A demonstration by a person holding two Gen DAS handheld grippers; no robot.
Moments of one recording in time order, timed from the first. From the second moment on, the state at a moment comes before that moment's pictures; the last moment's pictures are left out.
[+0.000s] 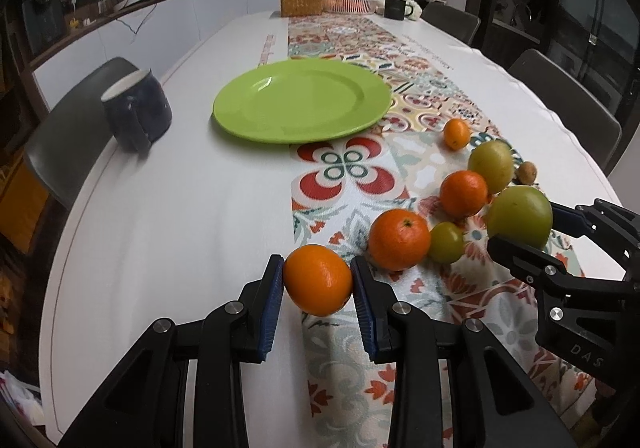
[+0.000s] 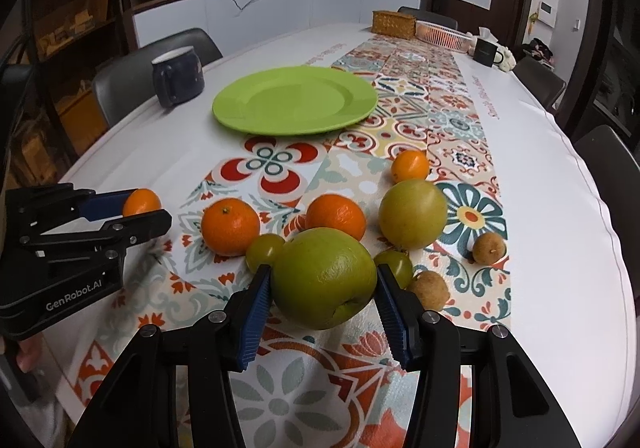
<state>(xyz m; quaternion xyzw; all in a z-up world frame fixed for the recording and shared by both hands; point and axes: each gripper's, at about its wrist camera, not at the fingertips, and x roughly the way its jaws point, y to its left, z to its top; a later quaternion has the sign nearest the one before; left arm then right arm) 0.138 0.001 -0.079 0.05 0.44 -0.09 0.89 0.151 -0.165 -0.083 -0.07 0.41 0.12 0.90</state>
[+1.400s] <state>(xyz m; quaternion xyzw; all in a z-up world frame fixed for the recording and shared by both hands) 0.341 0.028 -0.033 0.03 0.43 -0.09 0.90 0.368 -0.123 -0.026 -0.07 0.40 0.17 0.90</state>
